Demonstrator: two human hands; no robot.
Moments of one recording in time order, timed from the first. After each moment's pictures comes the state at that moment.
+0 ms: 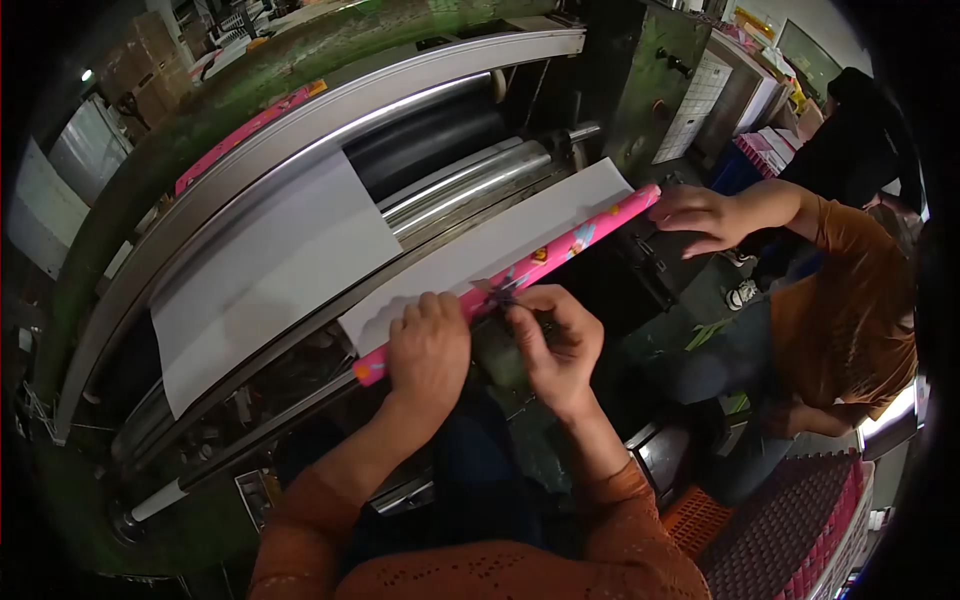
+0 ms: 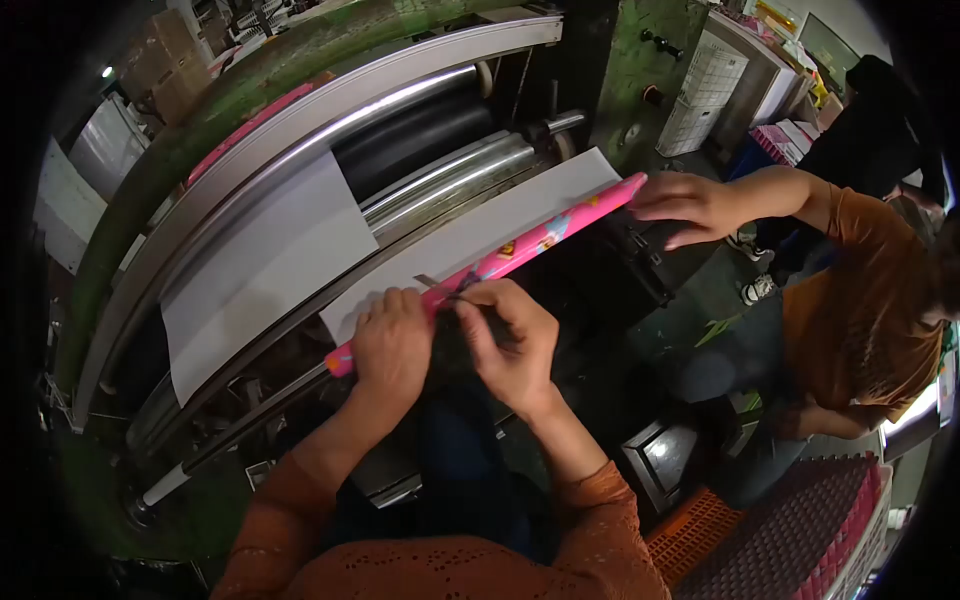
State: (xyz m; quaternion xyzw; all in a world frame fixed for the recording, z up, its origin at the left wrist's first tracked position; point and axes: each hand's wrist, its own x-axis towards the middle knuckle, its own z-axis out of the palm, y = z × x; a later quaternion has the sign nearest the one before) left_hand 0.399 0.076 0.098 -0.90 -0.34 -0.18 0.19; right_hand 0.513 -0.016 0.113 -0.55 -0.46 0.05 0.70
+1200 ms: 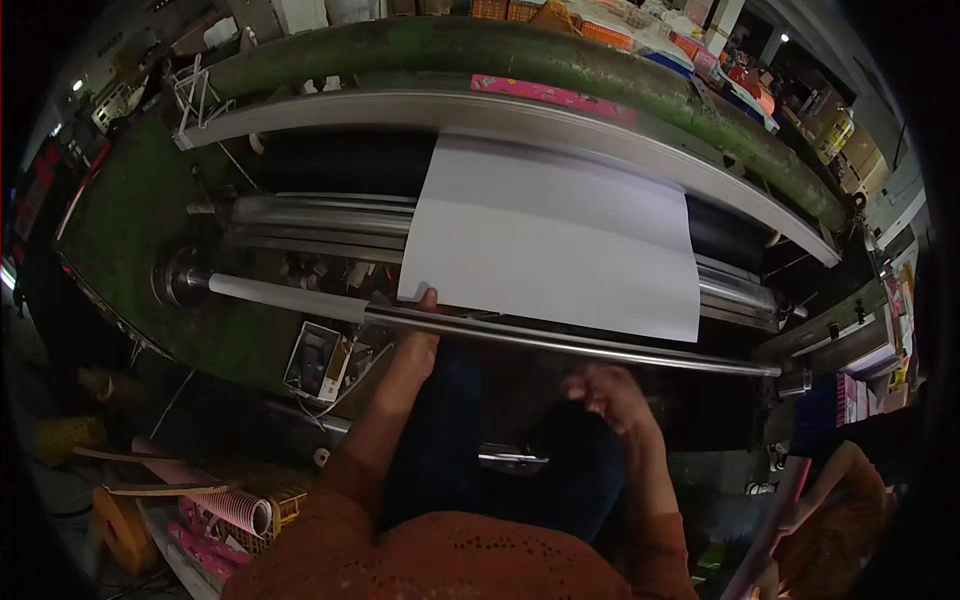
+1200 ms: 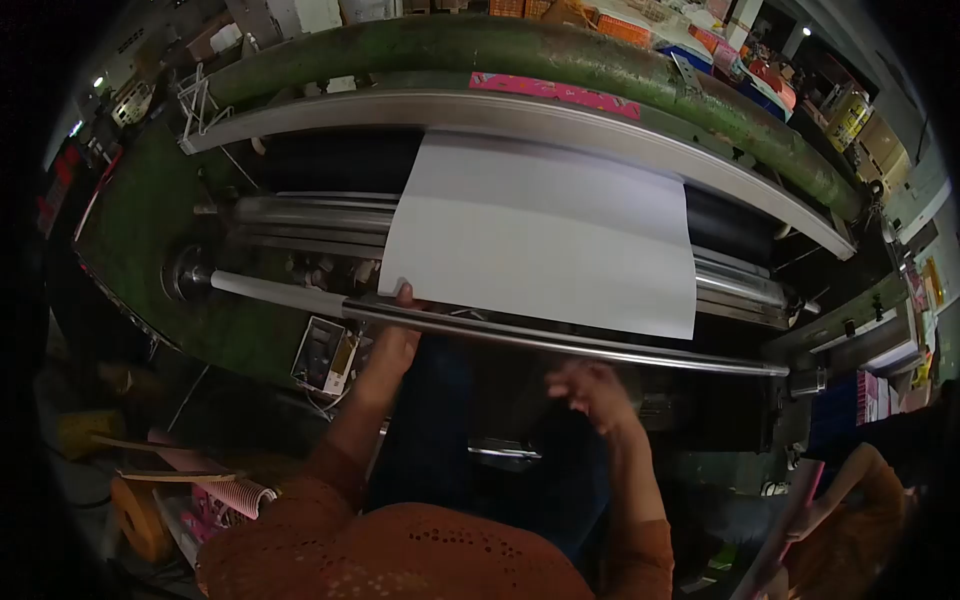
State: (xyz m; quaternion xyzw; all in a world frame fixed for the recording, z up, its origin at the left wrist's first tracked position) left_hand 0.049 0.137 -0.015 -0.21 -0.34 -0.67 -0.63; right_hand 0.361 0.048 0.051 -0.57 -0.32 0.66 0.38
